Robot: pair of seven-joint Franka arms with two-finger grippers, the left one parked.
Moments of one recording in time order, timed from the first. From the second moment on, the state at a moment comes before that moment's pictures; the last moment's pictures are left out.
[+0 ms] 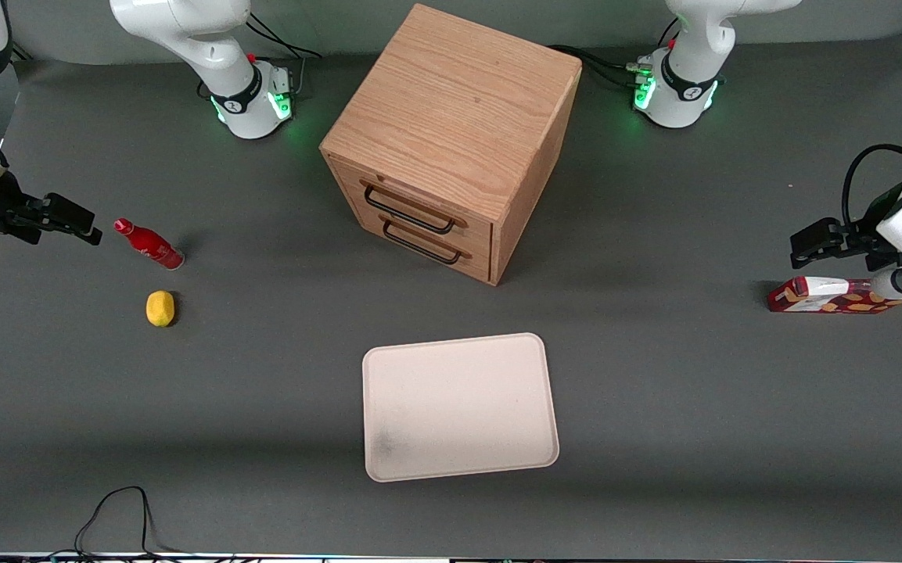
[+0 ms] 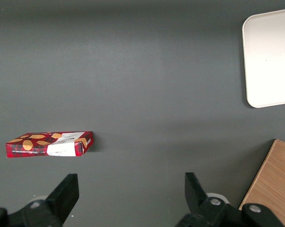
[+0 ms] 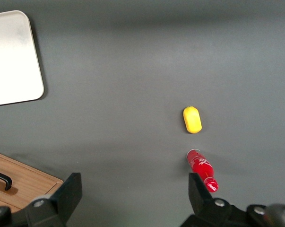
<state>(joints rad) 0.07 -0.05 -0.11 -1.70 0.02 1.66 0.04</state>
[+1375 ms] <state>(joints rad) 0.06 -0.26 -0.32 -1.90 -0.09 1.55 -0.20</state>
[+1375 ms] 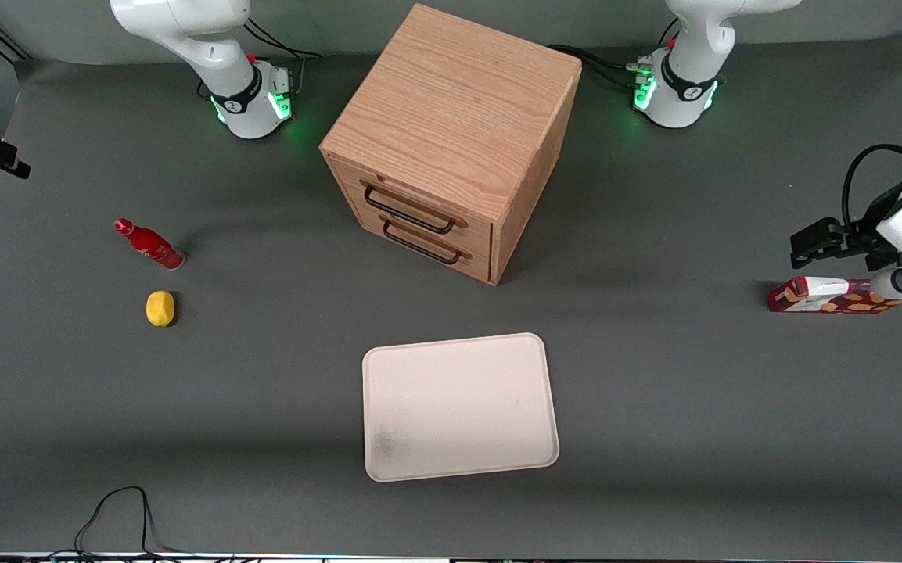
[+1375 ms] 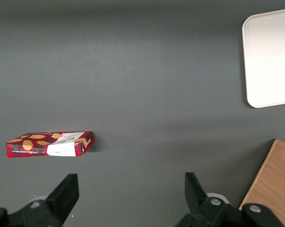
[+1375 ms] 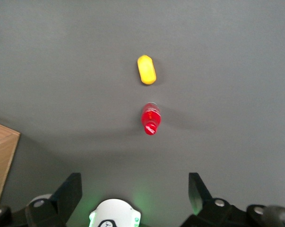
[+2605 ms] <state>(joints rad) 0.06 -0.33 -0.42 -2.47 -0.15 2.12 -0.22</state>
